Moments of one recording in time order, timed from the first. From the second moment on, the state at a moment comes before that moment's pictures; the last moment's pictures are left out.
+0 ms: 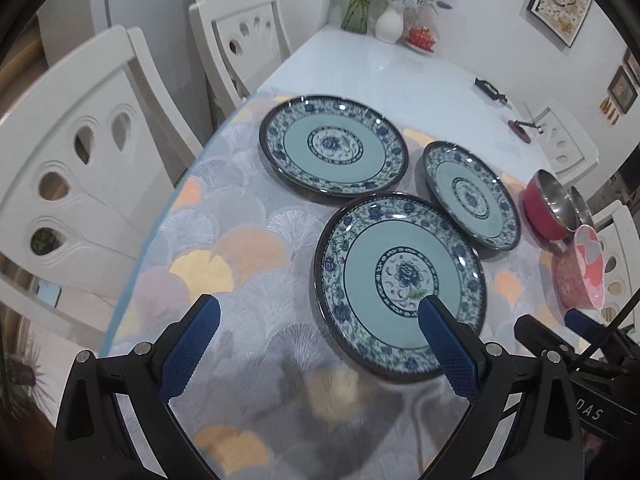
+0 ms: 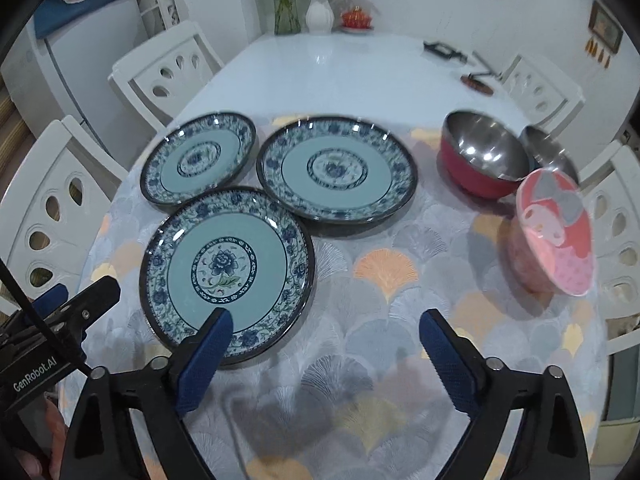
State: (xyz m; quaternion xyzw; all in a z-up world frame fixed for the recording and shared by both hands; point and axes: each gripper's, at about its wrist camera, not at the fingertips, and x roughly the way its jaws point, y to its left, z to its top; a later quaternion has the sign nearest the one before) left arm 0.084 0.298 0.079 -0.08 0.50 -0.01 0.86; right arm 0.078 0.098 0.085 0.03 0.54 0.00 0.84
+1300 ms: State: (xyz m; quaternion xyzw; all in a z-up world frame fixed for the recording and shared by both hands) left arm 0.126 0.286 0.028 -0.08 0.54 -0.07 0.83; right arm 0.139 0.112 0.016 0.03 0.58 0.09 0.81
